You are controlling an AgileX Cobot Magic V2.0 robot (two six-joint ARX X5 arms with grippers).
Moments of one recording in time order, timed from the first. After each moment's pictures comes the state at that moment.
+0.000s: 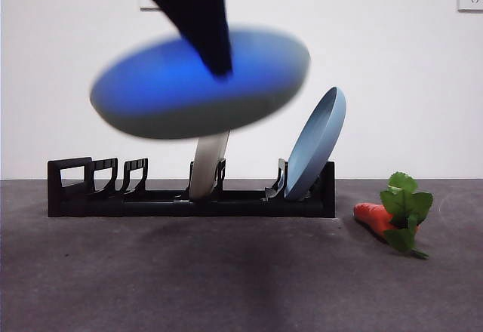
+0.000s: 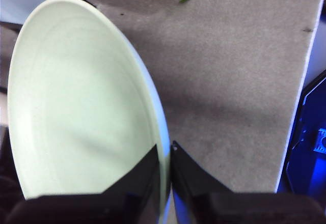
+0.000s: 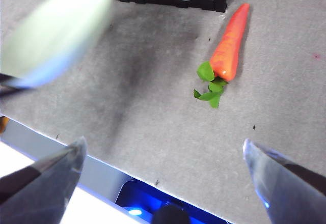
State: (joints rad) left arm -1.12 1.41 1.16 -0.77 -0.36 0.33; right arm 0.07 0.75 0.99 -1.11 -0.47 -0.08
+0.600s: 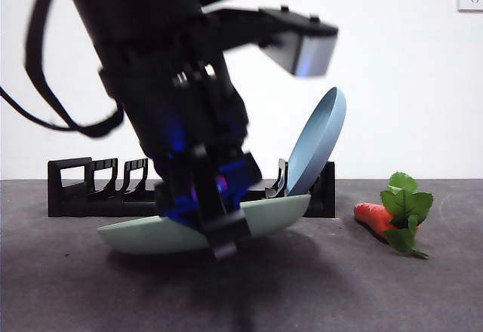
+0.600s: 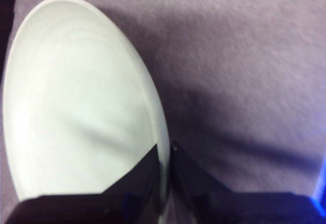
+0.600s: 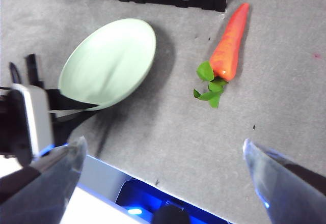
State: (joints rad) left arm -1.12 1.60 0.88 -0.32 -0.43 0.31; right arm 0.07 0.76 0.99 -1.11 -0.47 -0.08
